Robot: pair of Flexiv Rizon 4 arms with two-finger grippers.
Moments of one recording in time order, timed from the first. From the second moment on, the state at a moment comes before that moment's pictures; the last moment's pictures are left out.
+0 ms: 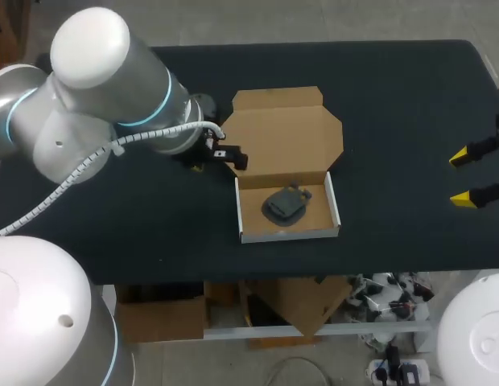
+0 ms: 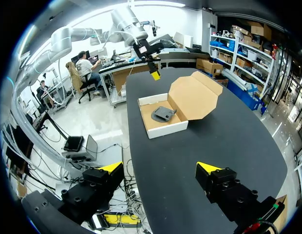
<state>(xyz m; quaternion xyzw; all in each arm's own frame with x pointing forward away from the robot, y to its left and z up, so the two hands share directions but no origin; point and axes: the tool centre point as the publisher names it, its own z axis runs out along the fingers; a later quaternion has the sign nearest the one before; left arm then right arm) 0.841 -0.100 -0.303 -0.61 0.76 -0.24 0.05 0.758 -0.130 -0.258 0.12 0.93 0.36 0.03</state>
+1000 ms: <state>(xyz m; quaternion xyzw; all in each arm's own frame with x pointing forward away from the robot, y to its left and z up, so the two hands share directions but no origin) 0.863 -0.058 -0.303 -0.50 0.79 -0.35 0.01 0.758 -0.130 -0.258 0.12 0.93 0.36 0.03</state>
